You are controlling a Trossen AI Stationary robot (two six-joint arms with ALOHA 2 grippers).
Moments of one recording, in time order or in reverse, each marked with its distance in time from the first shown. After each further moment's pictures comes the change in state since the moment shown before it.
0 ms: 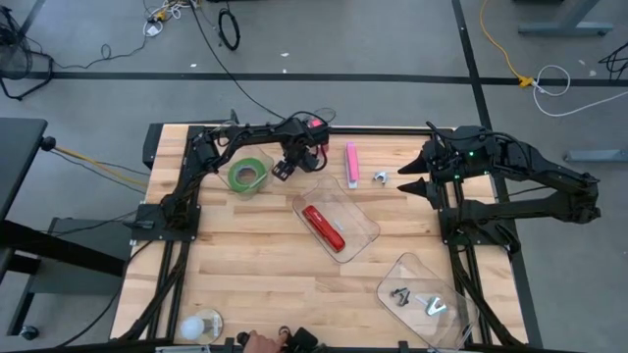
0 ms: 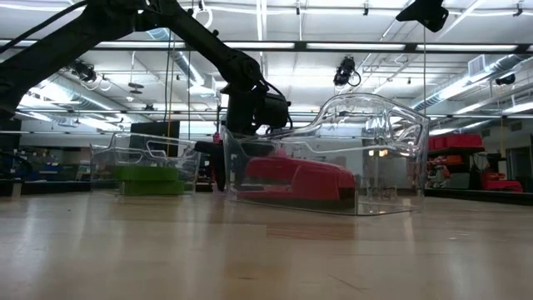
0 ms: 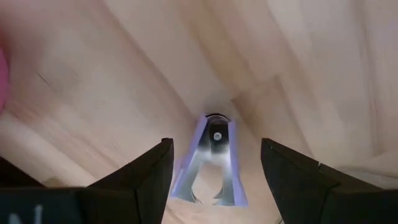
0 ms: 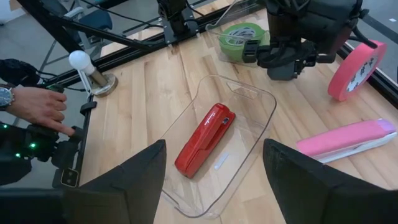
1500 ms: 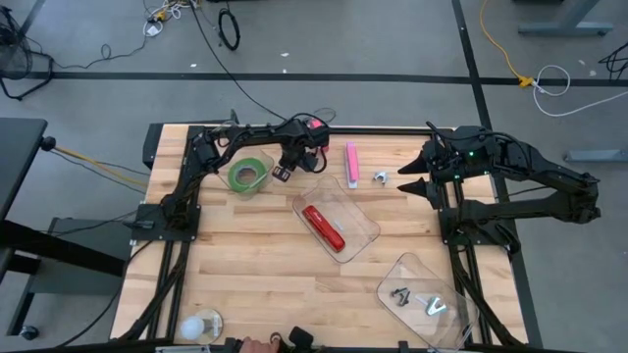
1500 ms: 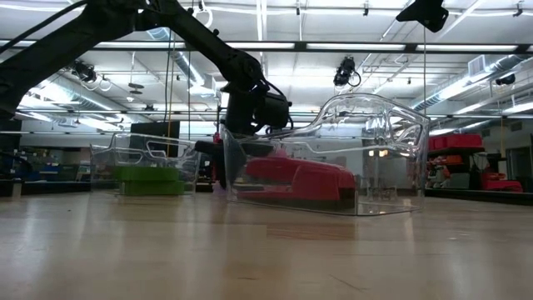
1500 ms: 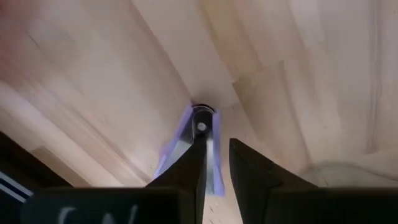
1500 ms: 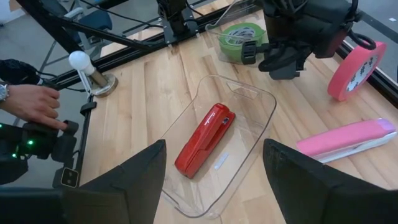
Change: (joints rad) left arm -0.008 -0.001 0.000 -0.031 -0.061 -0.115; right arm 0.000 0.000 0.000 0.000 0.001 0.003
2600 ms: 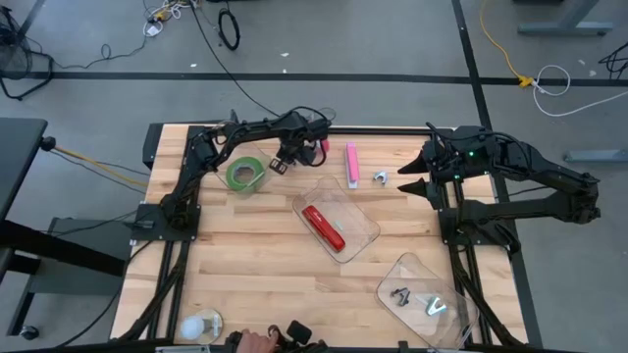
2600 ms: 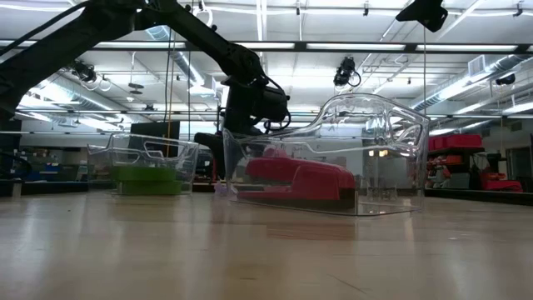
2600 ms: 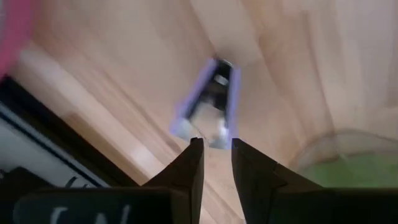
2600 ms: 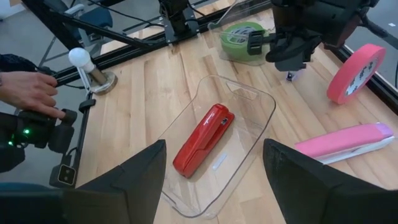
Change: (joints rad) left arm 0.029 -0.009 0.061 -0.075 -0.057 0.063; right arm 0.000 0.000 0.000 0.001 -0.002 -0.025
